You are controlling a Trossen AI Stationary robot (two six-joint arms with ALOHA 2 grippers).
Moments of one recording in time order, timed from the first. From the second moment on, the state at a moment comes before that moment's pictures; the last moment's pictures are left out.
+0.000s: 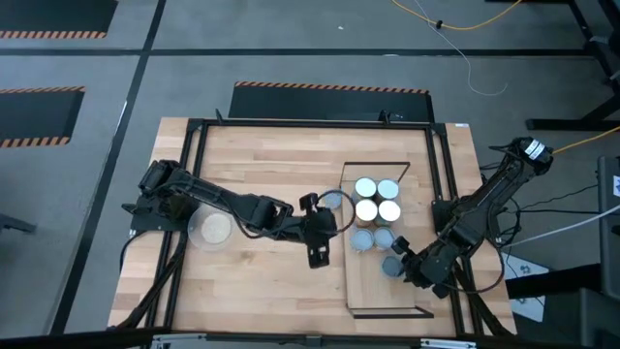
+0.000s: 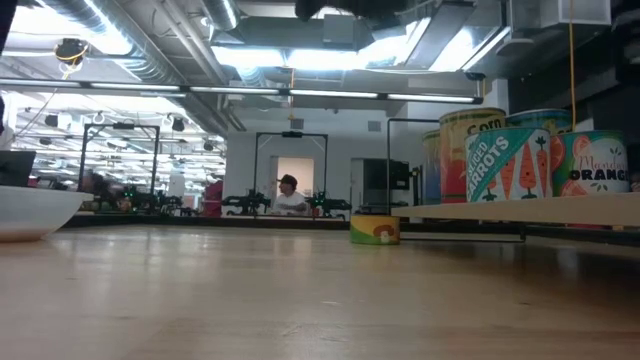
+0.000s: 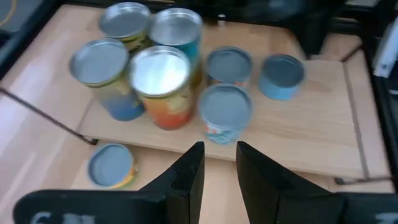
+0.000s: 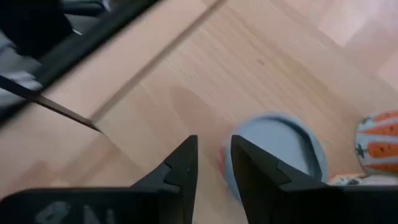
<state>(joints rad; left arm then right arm) -0.29 1.83 1.64 -0.54 -0.38 -0.34 0.84 1.14 0.66 -0.48 0.09 0.02</state>
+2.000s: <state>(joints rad) -0.02 2.19 1.64 -0.53 -0.27 -0.38 0.84 1.14 0.88 -0.55 0.04 0.05</state>
